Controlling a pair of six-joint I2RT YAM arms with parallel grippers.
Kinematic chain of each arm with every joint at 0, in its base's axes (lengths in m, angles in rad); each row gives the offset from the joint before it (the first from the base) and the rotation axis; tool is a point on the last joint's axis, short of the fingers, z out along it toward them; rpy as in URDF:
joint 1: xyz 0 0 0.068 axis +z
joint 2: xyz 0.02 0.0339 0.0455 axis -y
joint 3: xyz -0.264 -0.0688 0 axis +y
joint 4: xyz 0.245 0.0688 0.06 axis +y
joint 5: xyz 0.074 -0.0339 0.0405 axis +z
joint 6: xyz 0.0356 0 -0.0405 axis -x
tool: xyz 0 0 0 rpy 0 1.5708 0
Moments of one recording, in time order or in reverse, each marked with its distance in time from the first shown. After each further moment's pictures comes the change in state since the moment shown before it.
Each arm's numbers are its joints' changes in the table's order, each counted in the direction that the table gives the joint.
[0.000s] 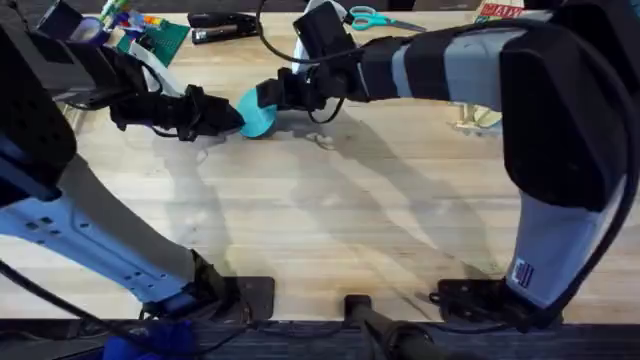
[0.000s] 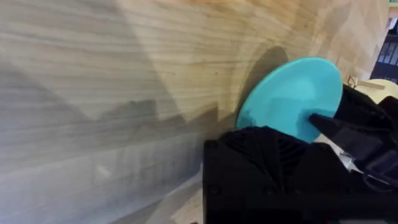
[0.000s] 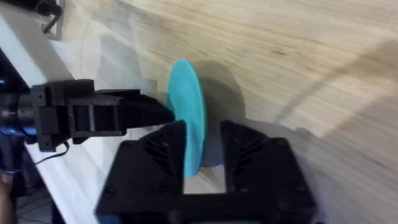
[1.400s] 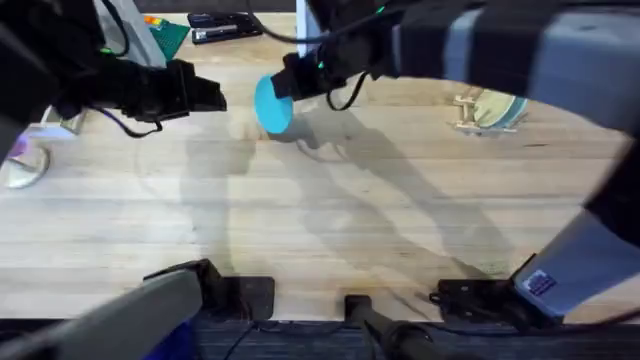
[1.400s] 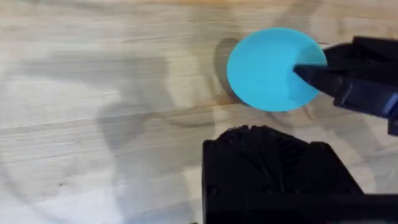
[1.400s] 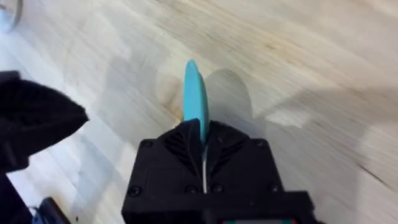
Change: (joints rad) left arm -0.140 0.655 0.068 0.208 0.342 -0.069; right arm 0.007 0.216 -0.013 0.299 -0.109 0.307
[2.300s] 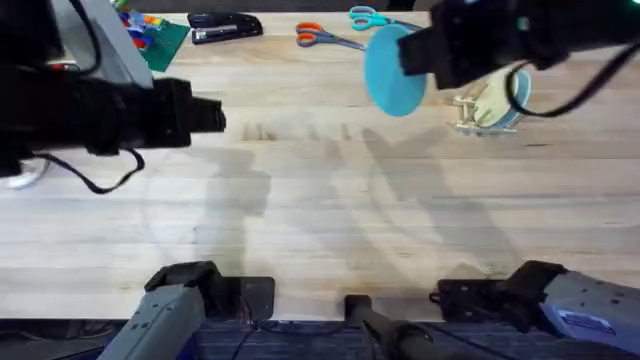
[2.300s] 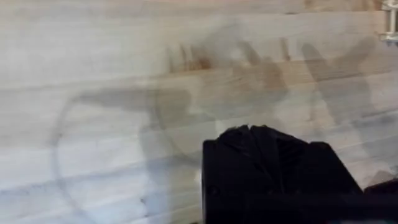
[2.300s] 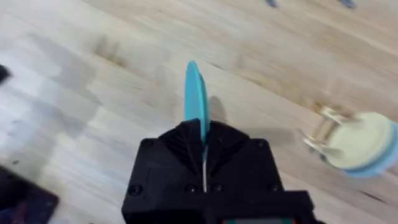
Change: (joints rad) left arm -0.142 0.357 -0.047 0.269 0.125 0.062; right arm -0.011 0.661 0.000 0.662 -0.434 0.127
